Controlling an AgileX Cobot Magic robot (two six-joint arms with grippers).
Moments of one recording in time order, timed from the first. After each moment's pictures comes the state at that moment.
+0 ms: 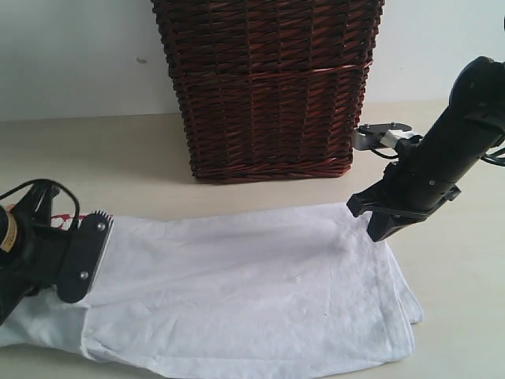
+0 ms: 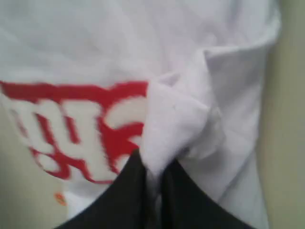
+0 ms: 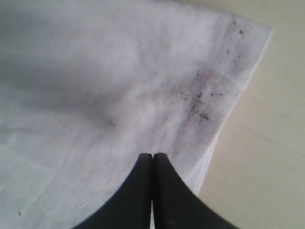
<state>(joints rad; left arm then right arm) -0.53 1.49 -0.68 0.46 0.62 0.87 0.16 1.93 -1.14 0.40 0.78 -0.48</state>
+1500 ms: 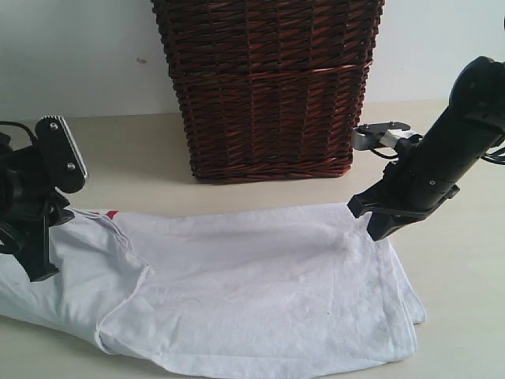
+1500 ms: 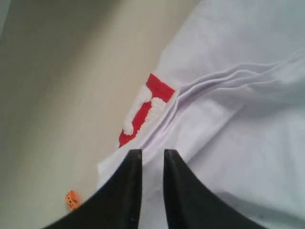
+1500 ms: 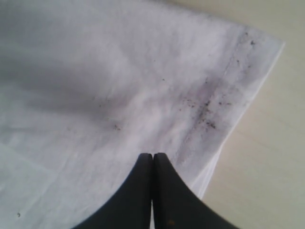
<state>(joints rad) -0.30 1.50 -0.68 0.30 0.18 0.58 0.16 1.93 -1.14 0.40 0.78 -0.51</state>
